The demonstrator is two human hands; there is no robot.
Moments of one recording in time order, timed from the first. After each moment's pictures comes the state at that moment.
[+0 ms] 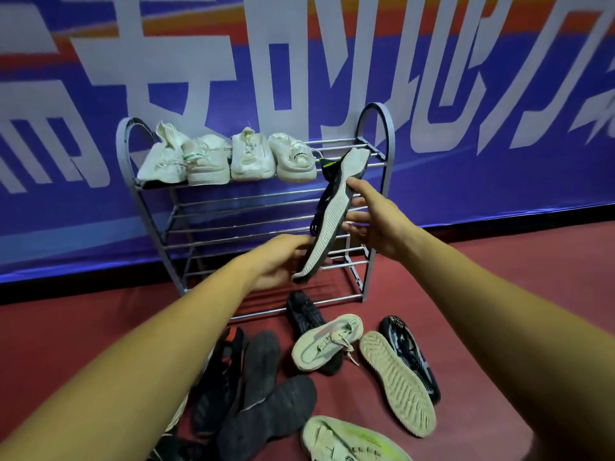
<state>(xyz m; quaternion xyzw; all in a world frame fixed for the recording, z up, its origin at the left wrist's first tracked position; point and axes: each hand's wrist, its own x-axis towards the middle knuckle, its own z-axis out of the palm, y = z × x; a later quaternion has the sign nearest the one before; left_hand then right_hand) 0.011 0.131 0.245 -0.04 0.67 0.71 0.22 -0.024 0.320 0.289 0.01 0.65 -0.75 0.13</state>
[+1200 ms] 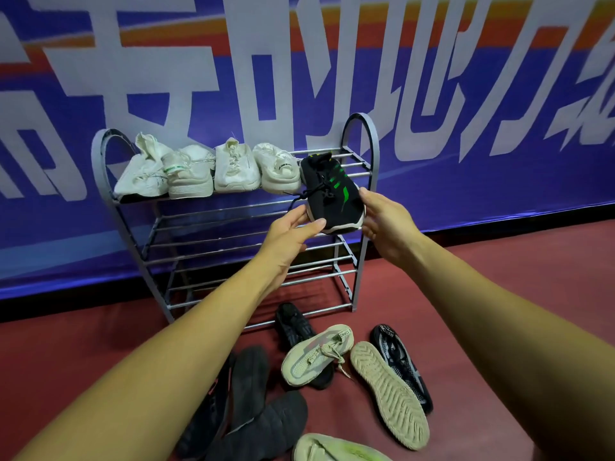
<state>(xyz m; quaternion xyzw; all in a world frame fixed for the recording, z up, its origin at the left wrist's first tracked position) -0.009 0.167 0.263 0.03 0.69 0.73 -0.01 -0.040 0.346 0.280 0.00 0.63 -0.78 0.01</state>
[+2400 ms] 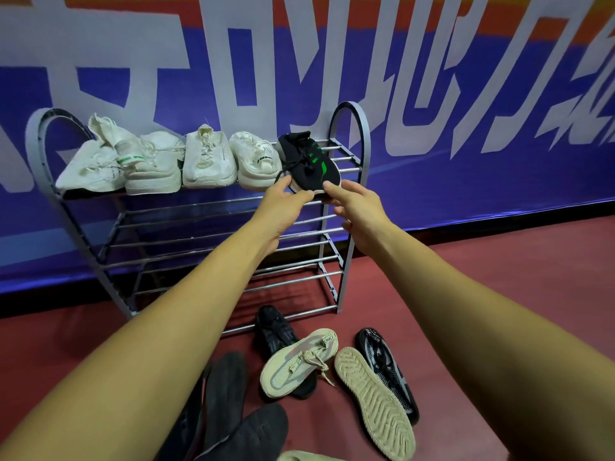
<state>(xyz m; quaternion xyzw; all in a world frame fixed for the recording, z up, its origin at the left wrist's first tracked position) -0.078 0.185 0.289 0.00 0.76 0.65 -0.02 -0.091 0.326 0.279 0.05 0.67 -0.74 0.00</state>
